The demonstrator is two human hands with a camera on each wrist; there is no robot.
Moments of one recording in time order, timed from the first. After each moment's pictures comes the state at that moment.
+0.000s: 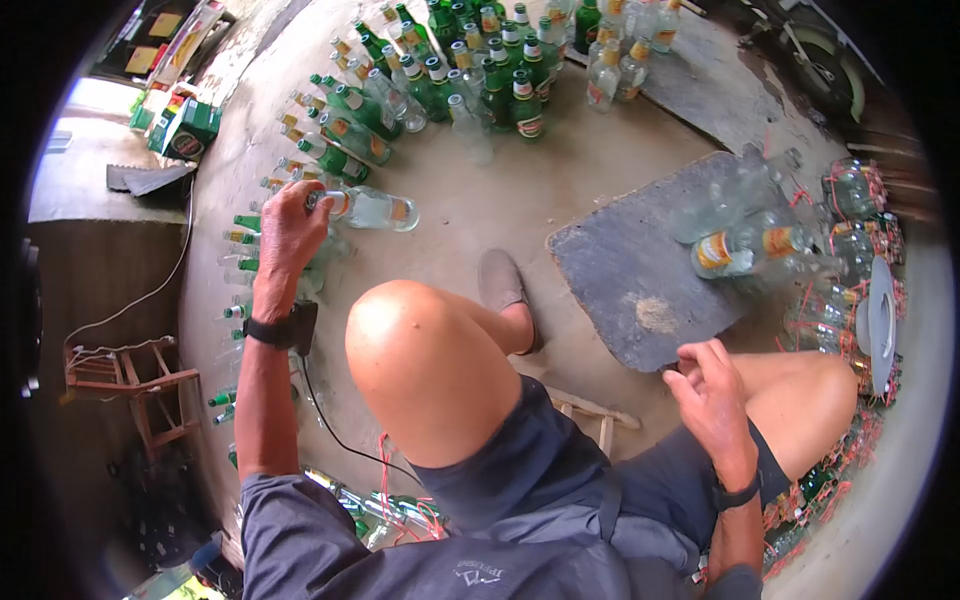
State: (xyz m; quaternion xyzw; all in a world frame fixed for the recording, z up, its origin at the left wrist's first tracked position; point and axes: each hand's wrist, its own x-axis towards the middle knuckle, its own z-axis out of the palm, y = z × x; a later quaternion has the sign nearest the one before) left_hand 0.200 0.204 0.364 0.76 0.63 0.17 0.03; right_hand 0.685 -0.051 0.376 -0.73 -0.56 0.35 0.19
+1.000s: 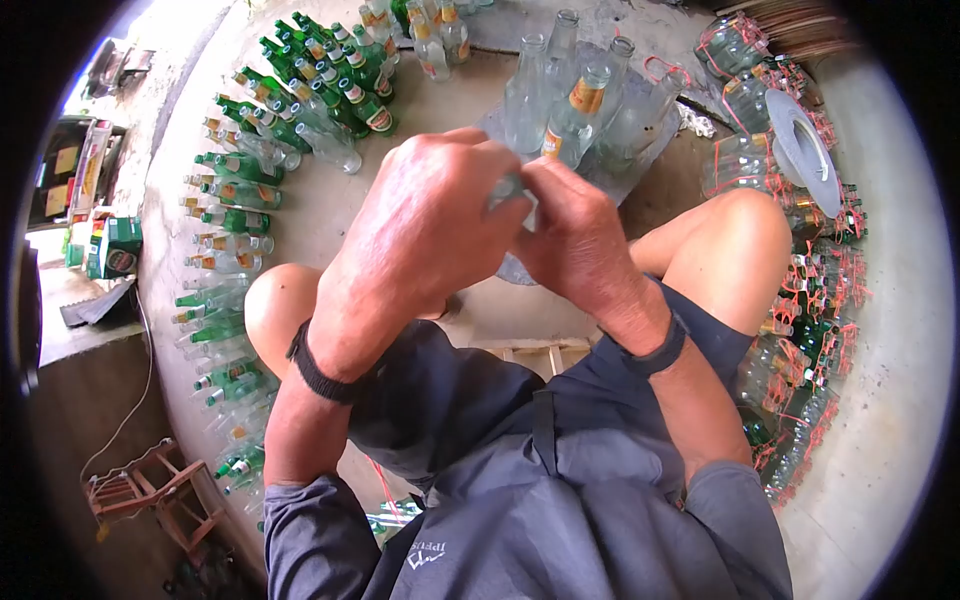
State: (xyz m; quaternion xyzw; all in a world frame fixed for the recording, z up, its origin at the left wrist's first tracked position) left_hand 0.529 0.070 0.466 0.91 0.25 0.22 0.27; right_hand 0.676 -0.024 0.407 -0.61 -0.65 0.13 0.43
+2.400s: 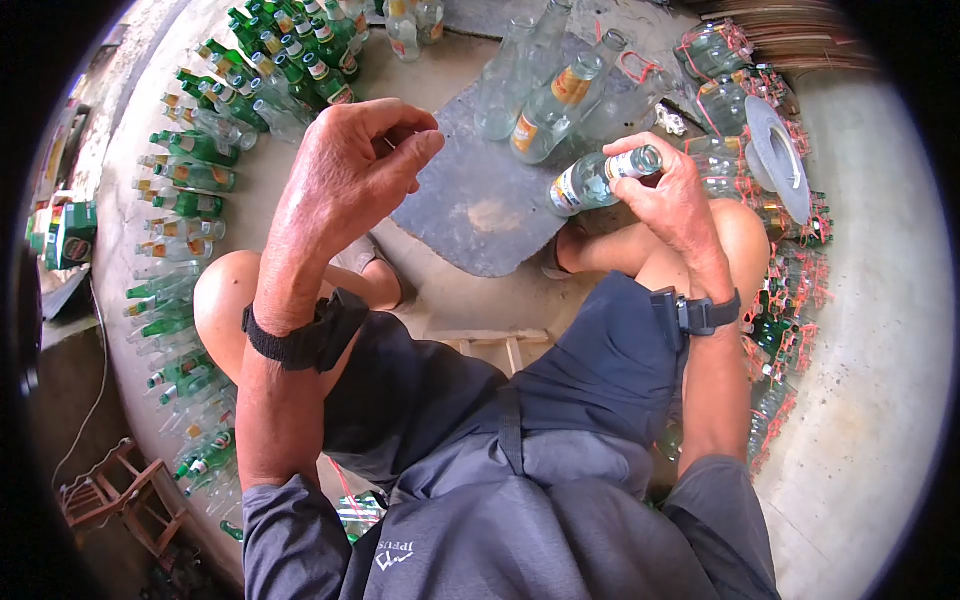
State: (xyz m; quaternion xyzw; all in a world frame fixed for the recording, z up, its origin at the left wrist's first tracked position) left_hand 0.506 0.109 0.427 0.81 0.35 0.23 0.41; right_hand 0.803 -0.041 0.408 -0.72 -0.53 0.29 0.35
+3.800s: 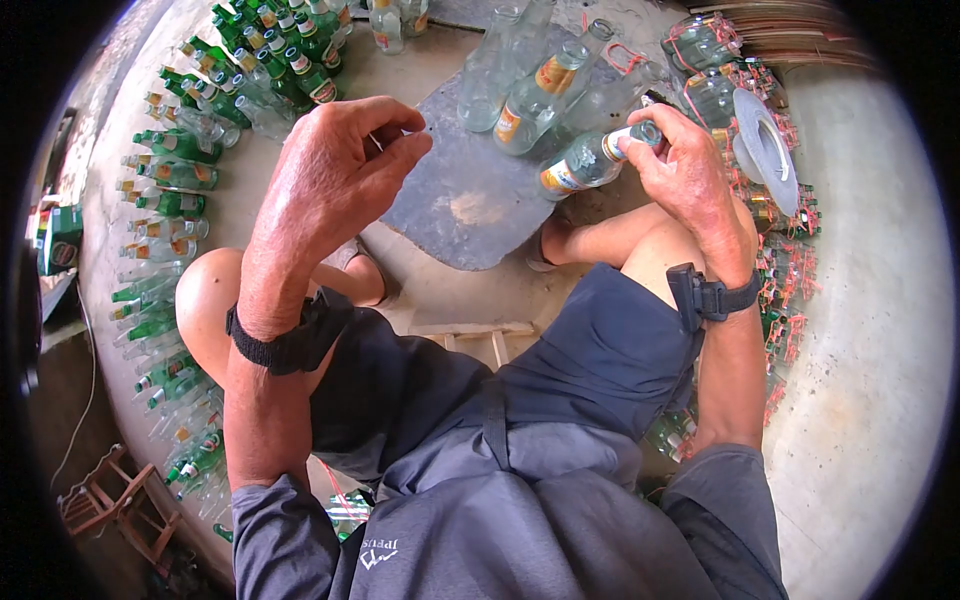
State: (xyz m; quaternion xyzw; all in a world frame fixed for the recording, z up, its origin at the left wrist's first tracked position) left_hand 0.508 0.101 0.429 0.84 0.36 0.23 0.35; right_hand 0.827 -0.030 0.429 -0.76 -0.62 0.09 0.20
